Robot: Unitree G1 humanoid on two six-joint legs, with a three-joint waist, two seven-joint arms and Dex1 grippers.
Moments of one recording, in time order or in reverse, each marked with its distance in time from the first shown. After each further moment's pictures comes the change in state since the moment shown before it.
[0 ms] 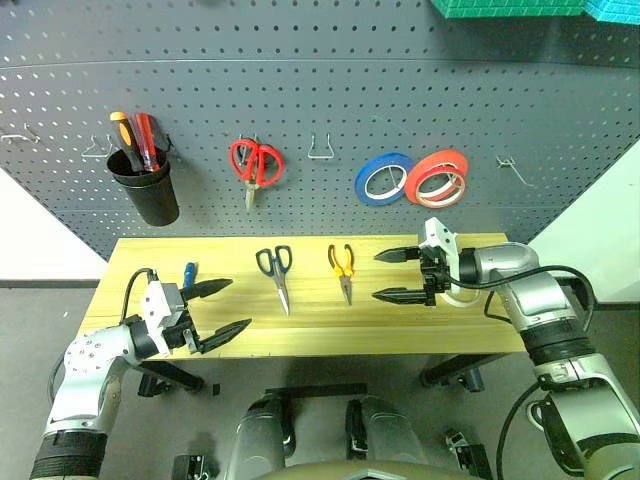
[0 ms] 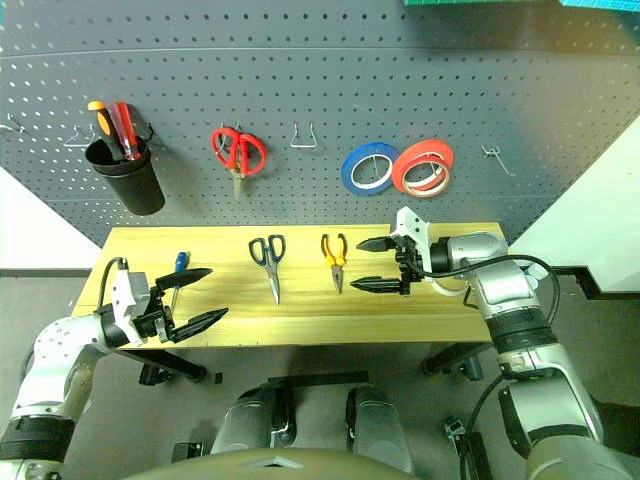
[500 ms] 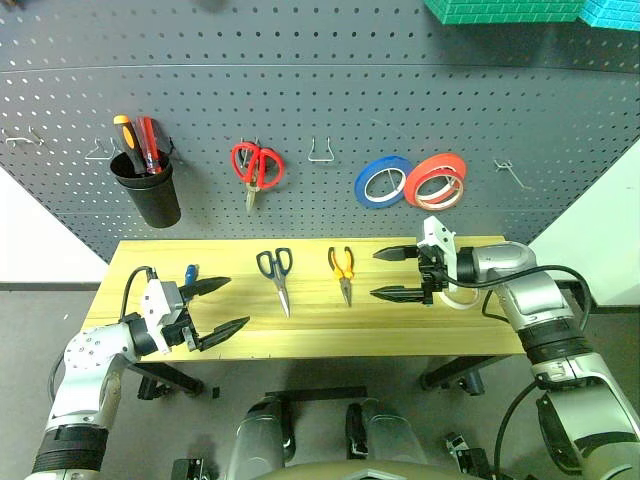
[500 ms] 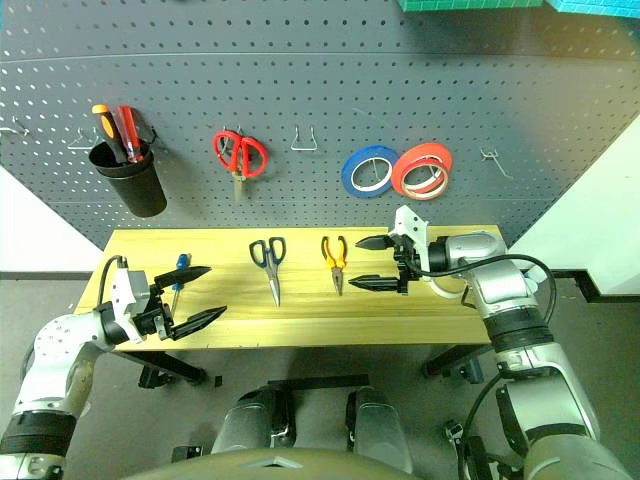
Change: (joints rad) left arm -0.019 0.000 0.000 0.039 0.010 -0.033 -0.016; right arm -0.006 0.004 -0.002 0.012 -0.001 0.003 -0.013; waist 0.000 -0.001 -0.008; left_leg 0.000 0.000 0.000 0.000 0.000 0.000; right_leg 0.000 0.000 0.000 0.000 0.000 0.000
